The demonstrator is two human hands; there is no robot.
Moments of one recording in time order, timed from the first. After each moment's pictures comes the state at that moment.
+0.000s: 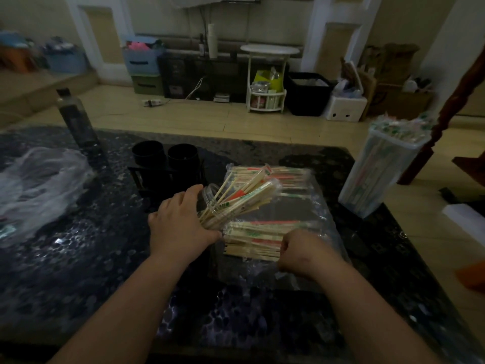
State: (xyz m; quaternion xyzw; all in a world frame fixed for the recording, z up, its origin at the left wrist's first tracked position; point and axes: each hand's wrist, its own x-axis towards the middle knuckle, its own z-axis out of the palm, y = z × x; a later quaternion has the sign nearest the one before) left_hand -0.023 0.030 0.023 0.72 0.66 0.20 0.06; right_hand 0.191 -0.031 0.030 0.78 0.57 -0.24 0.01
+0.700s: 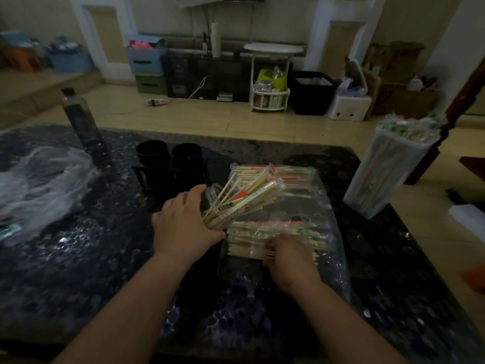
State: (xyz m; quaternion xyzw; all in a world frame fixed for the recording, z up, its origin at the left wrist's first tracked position) left_hand -0.025 0.032 0.023 0.72 0.66 0.19 0.06; right_hand 0.174 -0.027 -0.032 0.74 0.65 -0.11 -0.07
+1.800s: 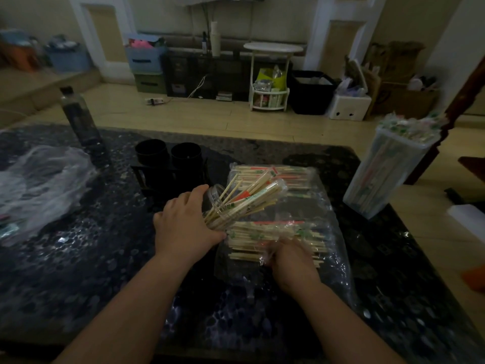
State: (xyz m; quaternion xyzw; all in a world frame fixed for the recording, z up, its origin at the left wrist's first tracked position) left_hand -0.023 0.033 0.022 0.73 0.65 0.19 0.07; right_hand 0.186 -0.019 -0.059 0.74 0.66 -0.11 -0.09
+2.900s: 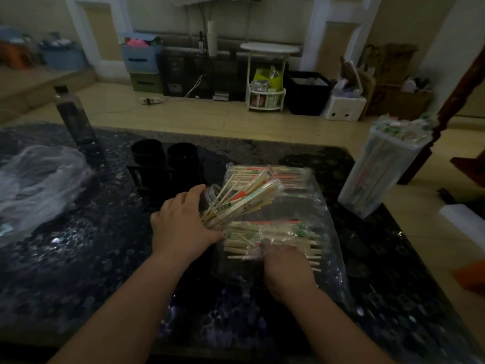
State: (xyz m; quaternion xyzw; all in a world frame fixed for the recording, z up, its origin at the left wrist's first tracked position) left_hand -0.021 0.034 0.022 0.73 0.66 0.19 0.08; right_hand 0.168 -0.043 -0.022 0.71 0.71 -0.03 0.03
